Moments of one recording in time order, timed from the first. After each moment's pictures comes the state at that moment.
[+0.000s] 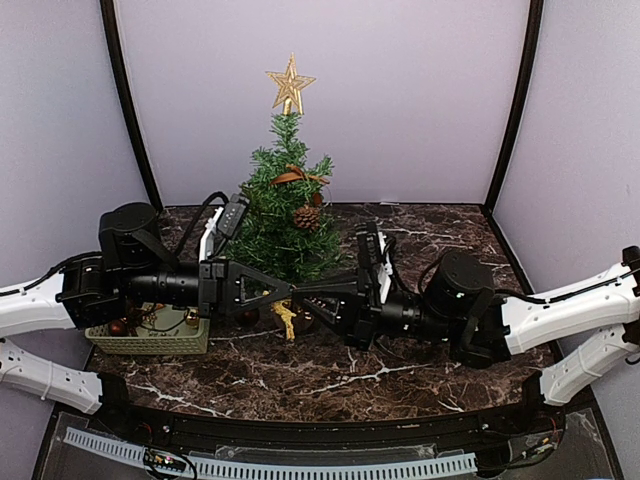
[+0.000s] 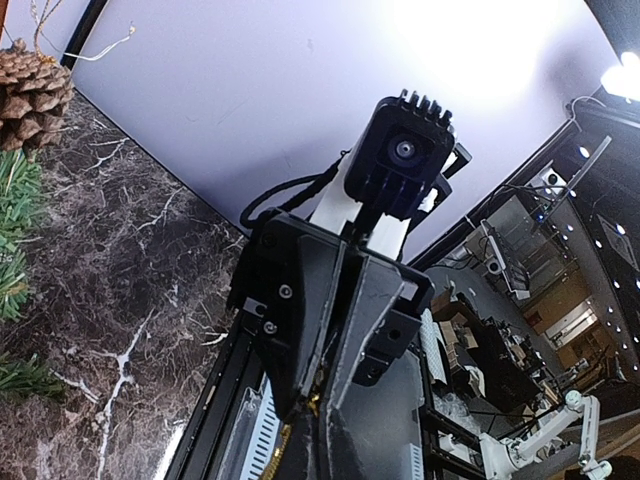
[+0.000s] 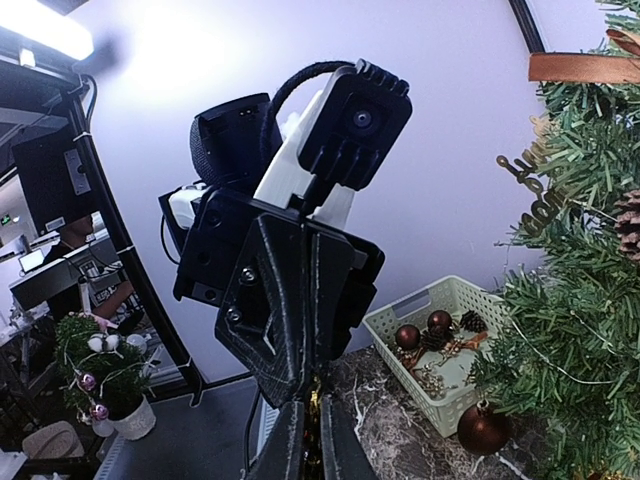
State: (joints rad) left arm -1.08 0.98 0.87 -0.02 0.43 -0.68; right arm 1.31 1.34 0.76 0.77 -0.15 0.37
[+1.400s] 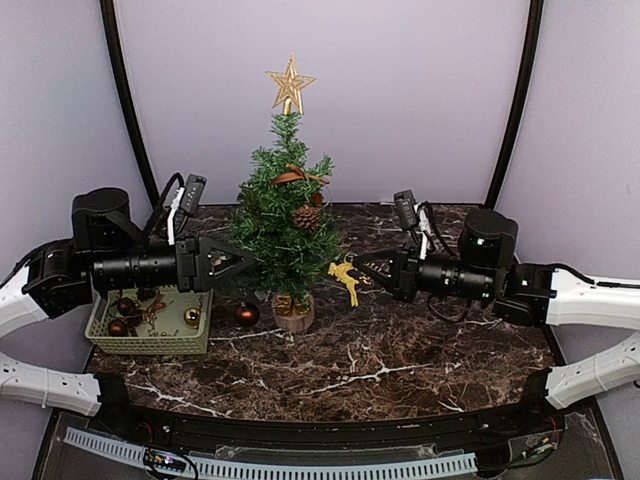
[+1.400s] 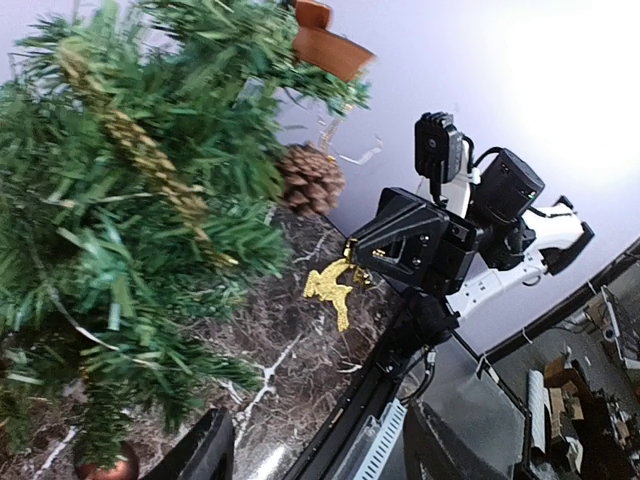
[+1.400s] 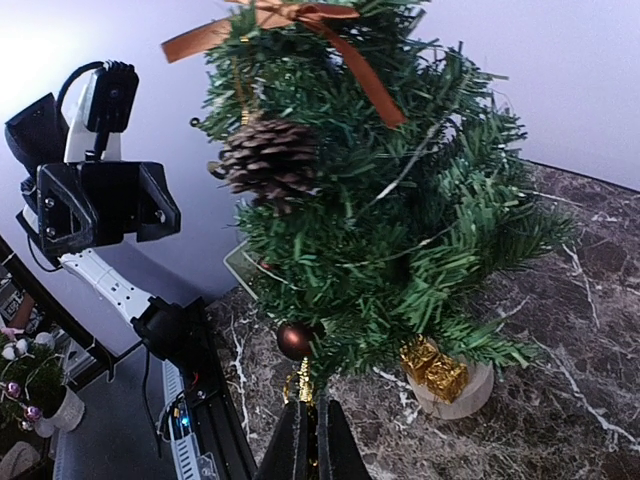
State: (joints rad) left arm -0.98 0.87 0.96 -0.34 0.15 -0.58; right arm 1.01 1.09 0.77 0.21 -0.18 0.41
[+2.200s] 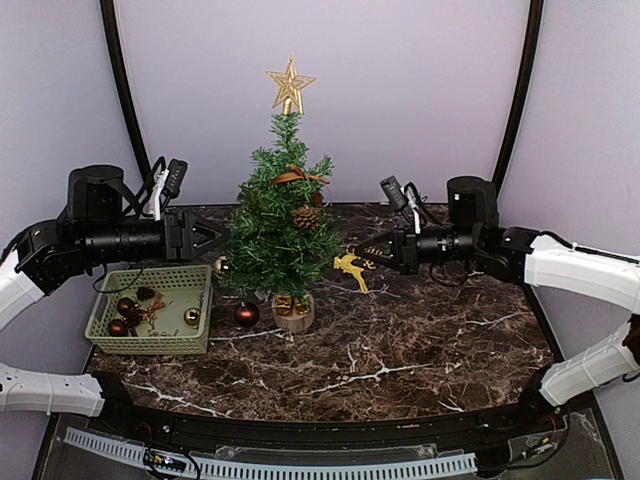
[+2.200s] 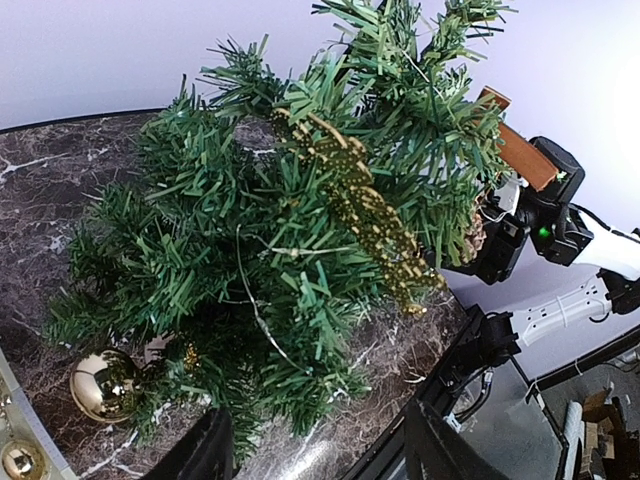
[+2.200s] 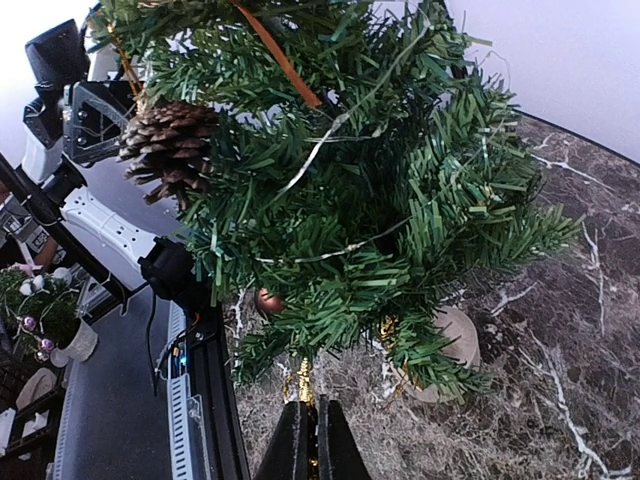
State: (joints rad) left arm -0.73 0.90 1.09 -0.57 0.21 -0.52; right arm 0.74 1.28 0.95 0.00 -0.63 0.25
